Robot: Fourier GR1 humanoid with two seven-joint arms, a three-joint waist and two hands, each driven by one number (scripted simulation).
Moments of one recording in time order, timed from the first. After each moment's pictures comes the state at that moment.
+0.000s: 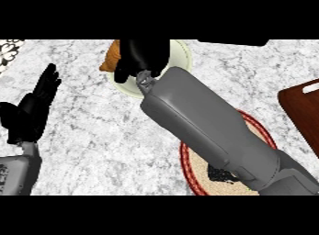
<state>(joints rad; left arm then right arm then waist) -0.23 0.24 0.08 -1.50 -0.03 0.04 0.12 -1.23 0.00 0.49 -1.00 0.76 -0.25 0.89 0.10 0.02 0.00</state>
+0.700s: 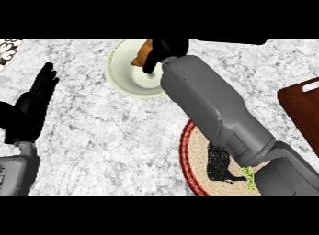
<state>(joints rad) -0.23 0.24 0.09 -1.53 -0.03 0.04 0.14 -1.34 0.00 0.43 -0.47 0.59 -0.36 0.64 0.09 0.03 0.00</state>
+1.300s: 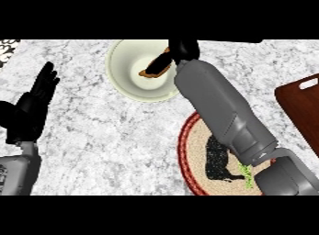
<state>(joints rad) -0.23 0.23 0.09 -1.53 -0.04 0.05 0.14 -1.28 0.00 0.21 -0.37 0.37 -0.39 0.30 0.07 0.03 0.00</state>
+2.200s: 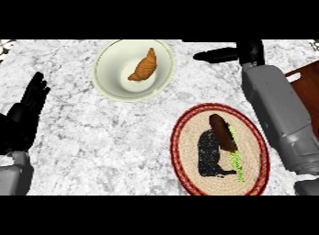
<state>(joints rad) -0.16 0.24 0.13 -1.52 -0.04 0.05 0.12 -1.02 -0.20 -0.16 -0.54 0.00 -0.18 -0.10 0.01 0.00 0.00</state>
